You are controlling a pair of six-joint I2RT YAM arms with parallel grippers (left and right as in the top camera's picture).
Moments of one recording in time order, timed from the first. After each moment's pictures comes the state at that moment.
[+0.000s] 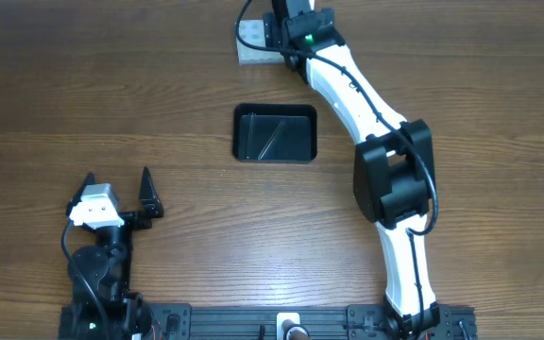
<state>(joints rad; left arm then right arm) 0.02 0.01 0.01 -0.07 -0.06 -0.11 0.41 2.31 2.01 -0.46 0.34 0.21</state>
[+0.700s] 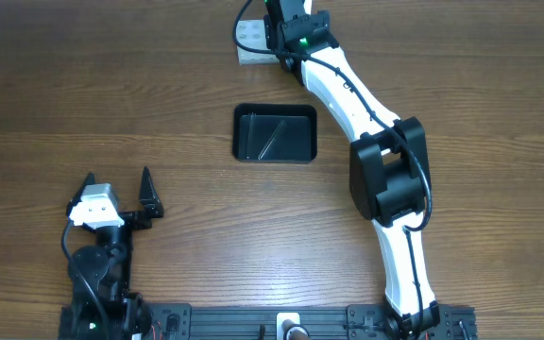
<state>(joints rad) 0.02 0.01 0.01 -0.07 -0.06 -0.11 0.42 2.34 2.01 -0.44 0.40 0.21</state>
